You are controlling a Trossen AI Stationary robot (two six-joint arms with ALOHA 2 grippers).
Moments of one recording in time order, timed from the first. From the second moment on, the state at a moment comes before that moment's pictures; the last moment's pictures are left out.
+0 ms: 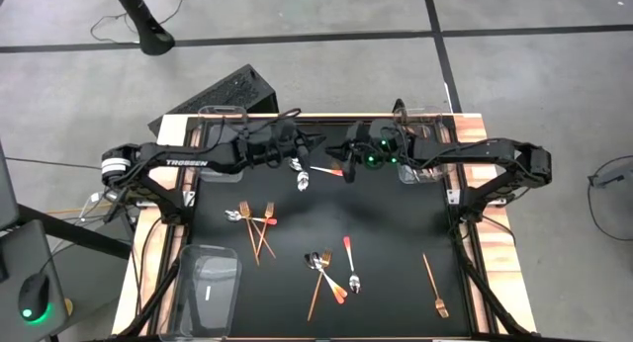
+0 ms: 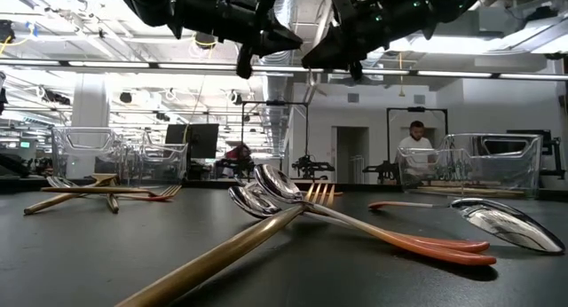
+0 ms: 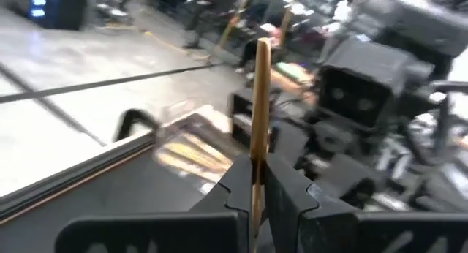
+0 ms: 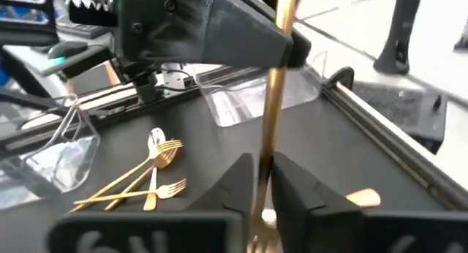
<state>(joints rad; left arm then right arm) 0.31 1.48 0.94 0.46 -0.08 -0.46 -0.28 1.41 0.94 0.17 -0.06 0.18</state>
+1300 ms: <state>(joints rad) 1.02 1.36 1.20 -1.05 -0.11 -0.46 -0.36 1.50 0.94 -0.05 -0.11 0.46</state>
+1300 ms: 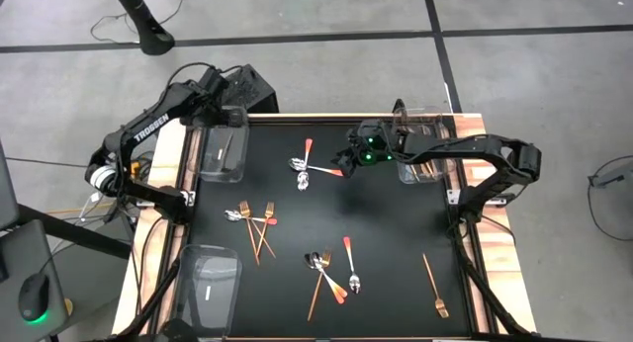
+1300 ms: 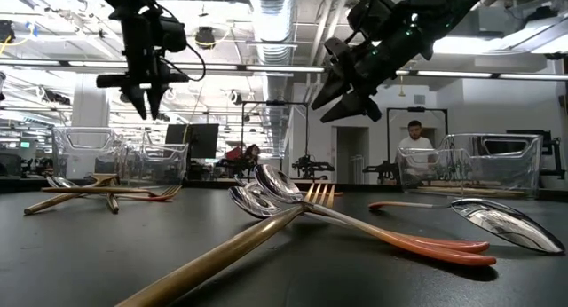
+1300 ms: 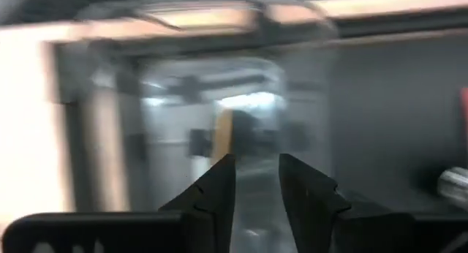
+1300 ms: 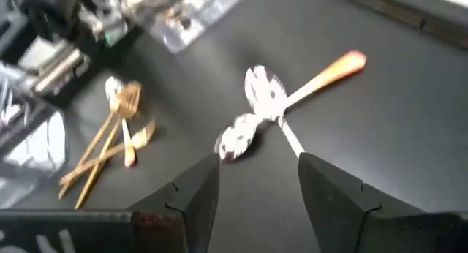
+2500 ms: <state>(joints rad) 0.22 1.18 0.87 -0.40 0.16 -0.39 0.65 1.41 0.94 -0.99 -0.41 1.68</state>
